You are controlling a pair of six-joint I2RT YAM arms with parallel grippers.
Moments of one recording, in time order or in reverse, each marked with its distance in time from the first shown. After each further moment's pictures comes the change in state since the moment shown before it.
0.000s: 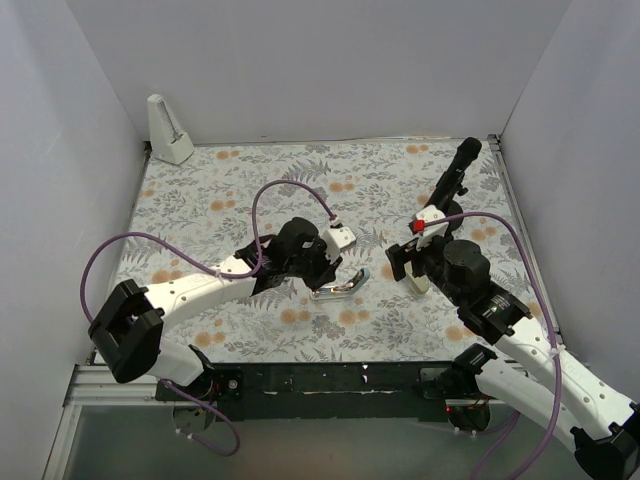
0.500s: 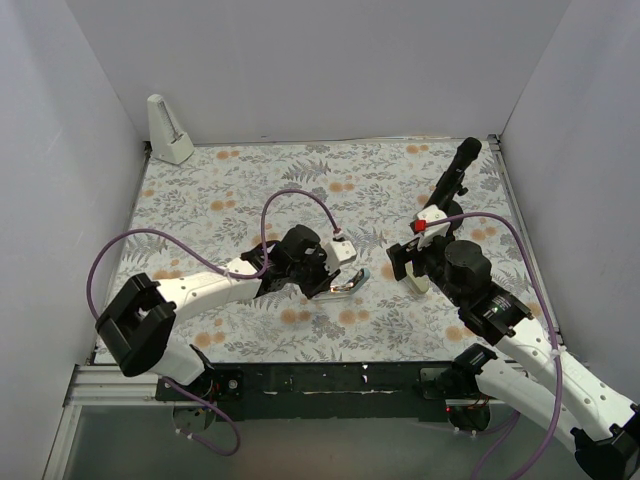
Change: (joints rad) left arm -0.004 0.045 -0.045 -0.001 0.018 0.116; right arm 0.000 -0.010 0.000 0.000 0.012 0.000
